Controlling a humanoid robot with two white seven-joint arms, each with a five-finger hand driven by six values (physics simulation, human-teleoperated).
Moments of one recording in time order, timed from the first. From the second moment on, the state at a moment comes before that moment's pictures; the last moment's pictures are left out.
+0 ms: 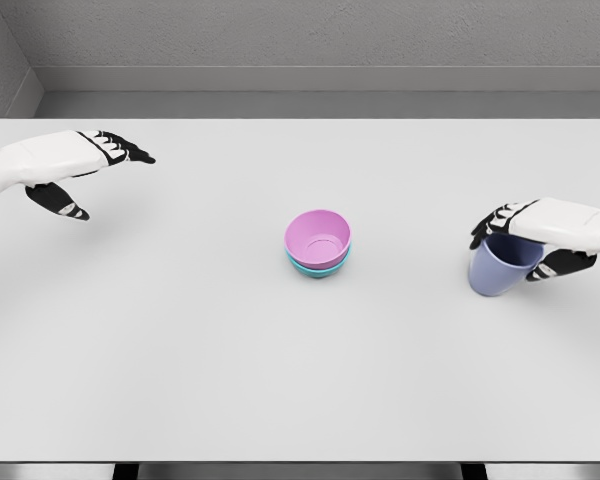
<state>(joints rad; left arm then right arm) -0.71 0.88 -0.63 -1.28 -0.30 -0.61 -0.49 -0.33 -1.05 0.40 -1.68 0.18 -0.38 0.61</state>
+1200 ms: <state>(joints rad) -0.71 0.89 -0.64 -1.28 -0.31 -0.61 -0.49 -0.49 -0.98 0.40 -1.71 0.18 -0.39 0.61</state>
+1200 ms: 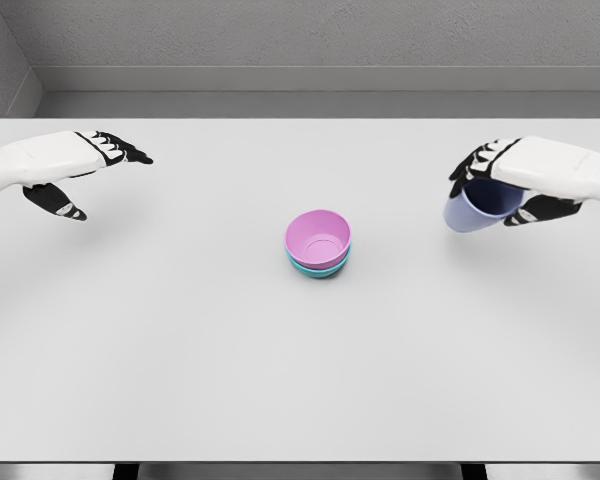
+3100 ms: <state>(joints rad) -0.71 0.89 -0.64 -1.28 -0.31 -0.61 -0.49 -0.79 -0.74 0.70 -1.75 0.18 -0.41 0.61</state>
